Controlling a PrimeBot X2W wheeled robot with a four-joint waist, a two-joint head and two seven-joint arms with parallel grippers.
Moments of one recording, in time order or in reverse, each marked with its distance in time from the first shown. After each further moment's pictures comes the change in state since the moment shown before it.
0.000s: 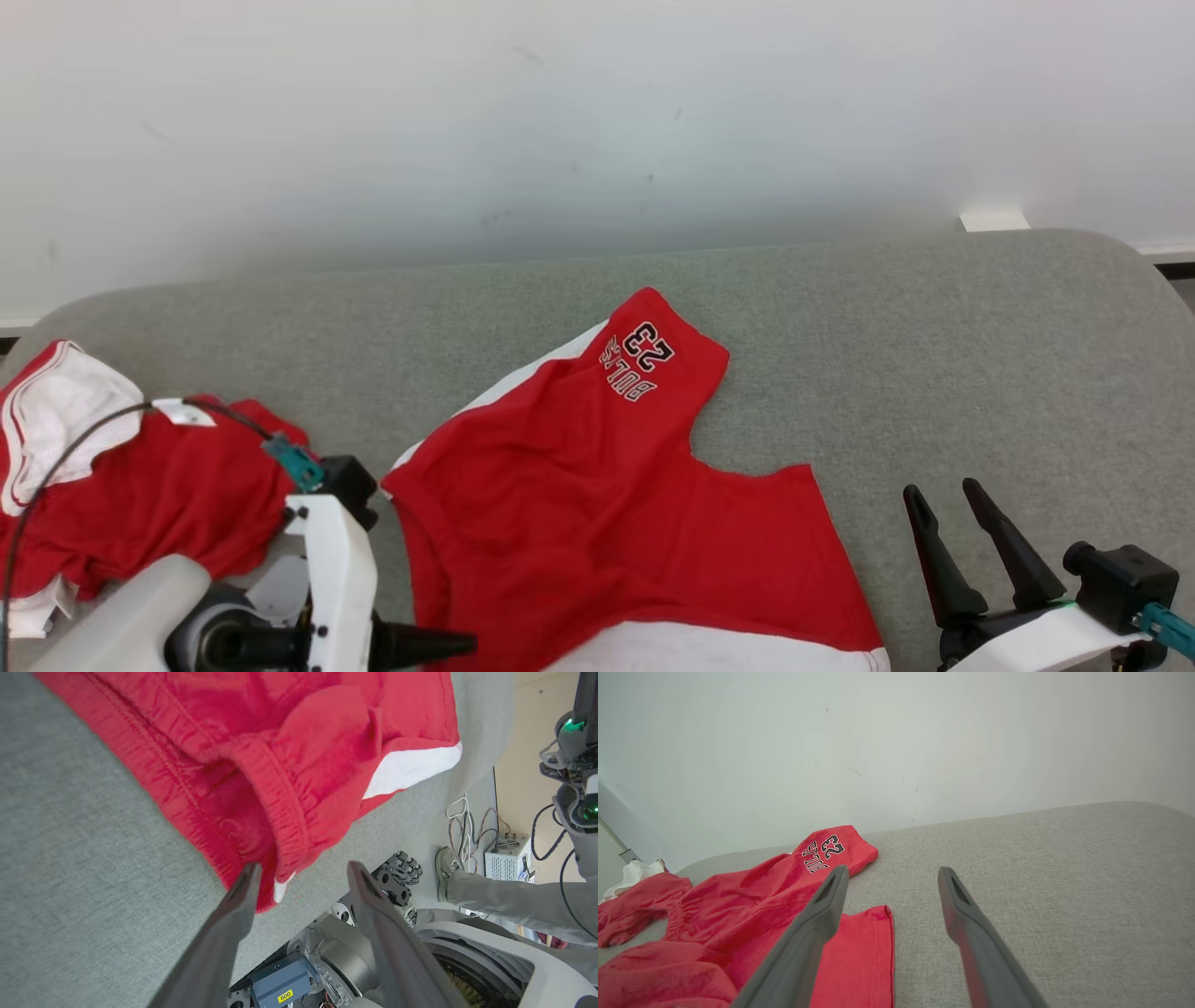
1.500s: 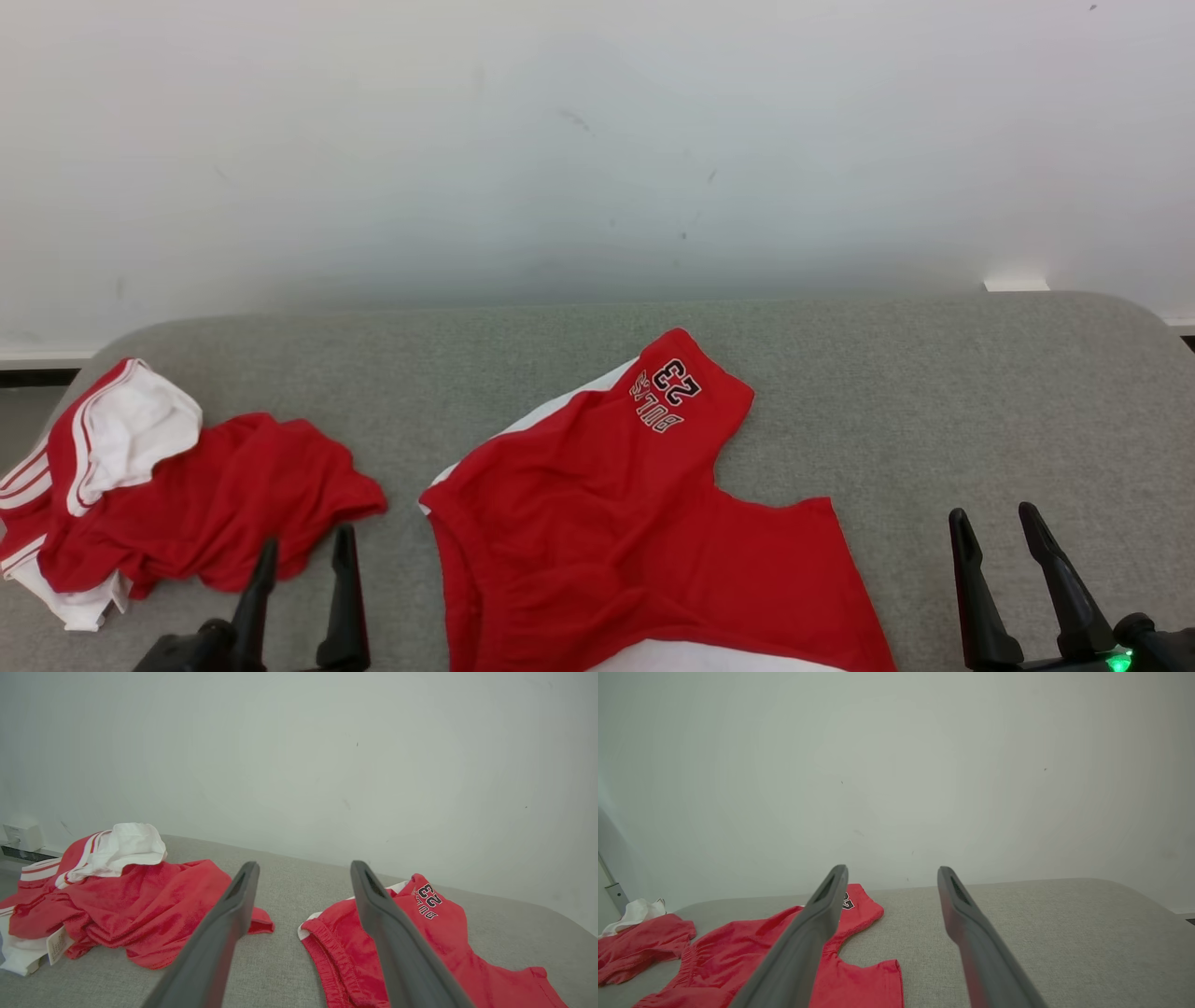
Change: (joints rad) left arm 0.548 -0.432 0.579 -0.194 0.900 0.269 -1.147; right arm 0.227 0.146 -0.262 -0.277 -0.285 0.000 -0.002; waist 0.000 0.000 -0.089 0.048
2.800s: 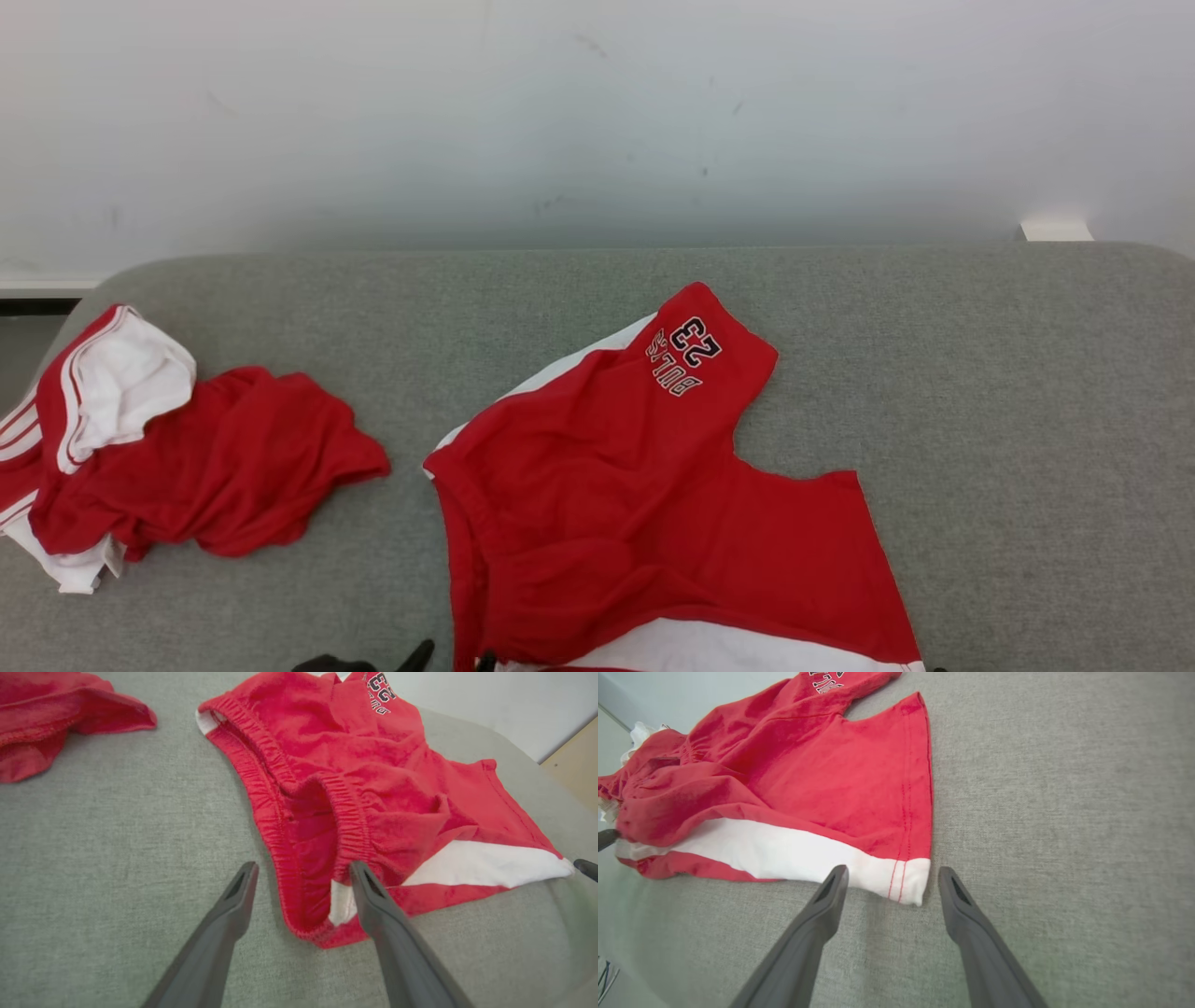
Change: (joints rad) left arm 0.011 -0.040 -0.096 0.201 0.057 -0.305 0.221; right arm 0.004 -0.230 0.361 0.230 0.357 0.000 0.148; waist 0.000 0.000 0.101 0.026
